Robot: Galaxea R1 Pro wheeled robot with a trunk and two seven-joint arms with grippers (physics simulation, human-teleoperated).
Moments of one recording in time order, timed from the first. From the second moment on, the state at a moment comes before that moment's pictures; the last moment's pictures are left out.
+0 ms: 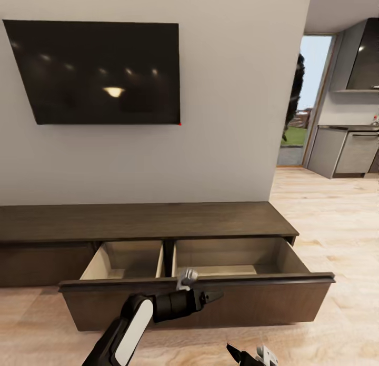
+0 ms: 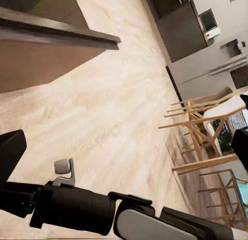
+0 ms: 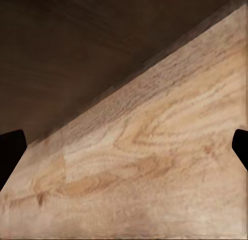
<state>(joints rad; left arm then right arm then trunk) -0.34 -0.11 -0.29 -1.15 0.65 0.81 -0.53 -0.35 -0.05 0.07 -0.22 -0.69 0.05 0.55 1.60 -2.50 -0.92</state>
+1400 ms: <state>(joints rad) -0.34 -0.11 -0.29 -1.12 0.63 0.81 -0.53 -0.35 -0.05 0.13 -0.22 -0.64 0.05 0.54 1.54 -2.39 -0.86</state>
